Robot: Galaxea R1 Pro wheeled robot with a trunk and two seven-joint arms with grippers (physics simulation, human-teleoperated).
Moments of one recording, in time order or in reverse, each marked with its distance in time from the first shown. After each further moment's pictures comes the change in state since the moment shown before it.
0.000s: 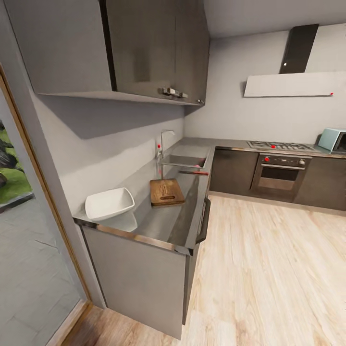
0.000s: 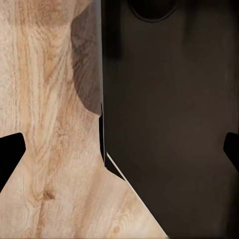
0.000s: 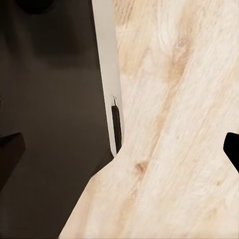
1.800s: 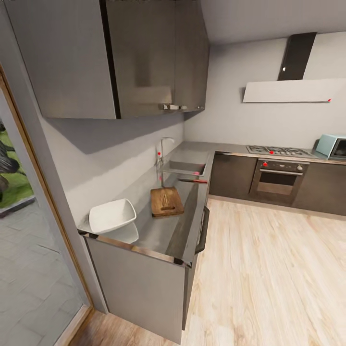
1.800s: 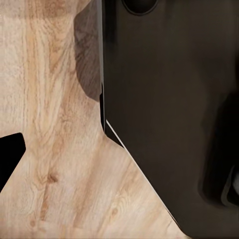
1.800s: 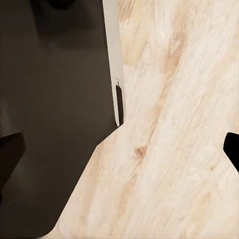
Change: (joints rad) left arm 0.000 -0.009 0.000 0.000 0.000 0.004 0.000; right arm 0.000 0.008 0.002 0.000 0.001 -0.002 0.000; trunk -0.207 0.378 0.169
